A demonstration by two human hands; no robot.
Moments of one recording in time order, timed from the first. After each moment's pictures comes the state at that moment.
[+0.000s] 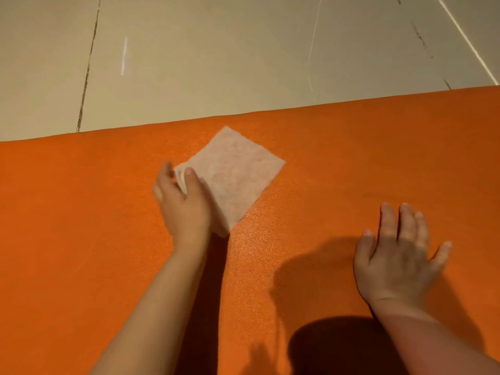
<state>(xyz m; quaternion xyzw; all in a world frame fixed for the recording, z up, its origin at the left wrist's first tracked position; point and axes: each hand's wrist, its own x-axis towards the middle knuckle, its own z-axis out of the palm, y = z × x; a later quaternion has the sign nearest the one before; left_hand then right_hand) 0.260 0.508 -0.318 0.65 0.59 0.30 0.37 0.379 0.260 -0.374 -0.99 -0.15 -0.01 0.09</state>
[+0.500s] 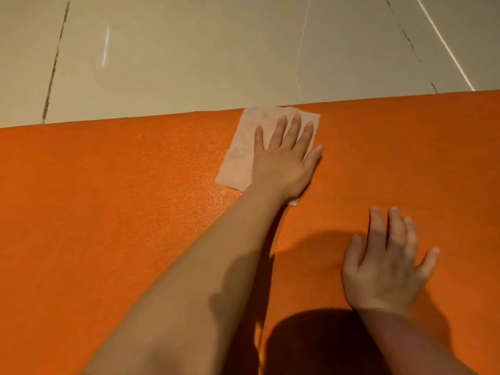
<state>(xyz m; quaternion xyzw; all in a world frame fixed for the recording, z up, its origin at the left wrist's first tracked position) 0.408 0.472 -0.357 0.96 0.22 -0.05 0.14 0.377 0.258 -0.378 -0.98 -0.15 -0.04 0.10</state>
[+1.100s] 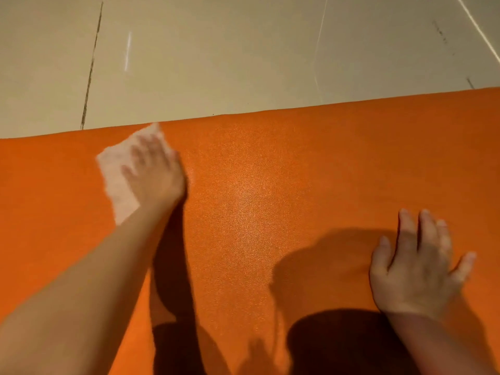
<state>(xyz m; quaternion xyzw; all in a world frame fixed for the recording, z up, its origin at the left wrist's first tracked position) 0.252 0.618 -0.348 0.81 0.58 -0.02 0.10 0.381 0.256 -0.373 -0.98 -0.15 -0.04 0.10</state>
